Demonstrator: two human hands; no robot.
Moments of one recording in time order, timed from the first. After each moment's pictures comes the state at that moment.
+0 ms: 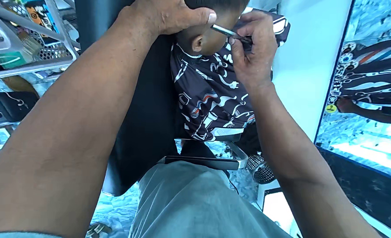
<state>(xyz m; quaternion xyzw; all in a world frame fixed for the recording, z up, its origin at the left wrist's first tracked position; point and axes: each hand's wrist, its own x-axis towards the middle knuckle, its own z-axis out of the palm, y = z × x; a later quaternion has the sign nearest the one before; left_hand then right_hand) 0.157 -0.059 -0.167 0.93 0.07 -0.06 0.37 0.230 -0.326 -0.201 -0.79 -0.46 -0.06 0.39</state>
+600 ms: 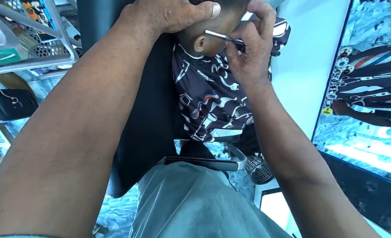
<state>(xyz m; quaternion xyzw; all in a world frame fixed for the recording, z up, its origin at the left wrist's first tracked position) 0.155 -0.060 -0.157 0.91 0.11 -0.10 0.38 0.233 -0.311 -0.207 -0.79 -0.48 -0.07 0.38</state>
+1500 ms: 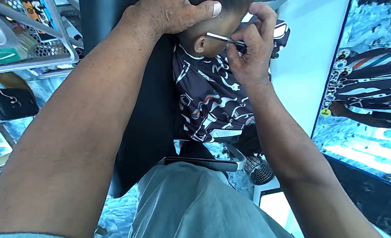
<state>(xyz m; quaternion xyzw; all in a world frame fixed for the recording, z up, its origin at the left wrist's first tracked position) 0.155 -0.057 -0.160 0.92 0.10 -0.08 0.37 0.235 -0.312 -0.205 -0.79 -0.47 -0.07 0.38</state>
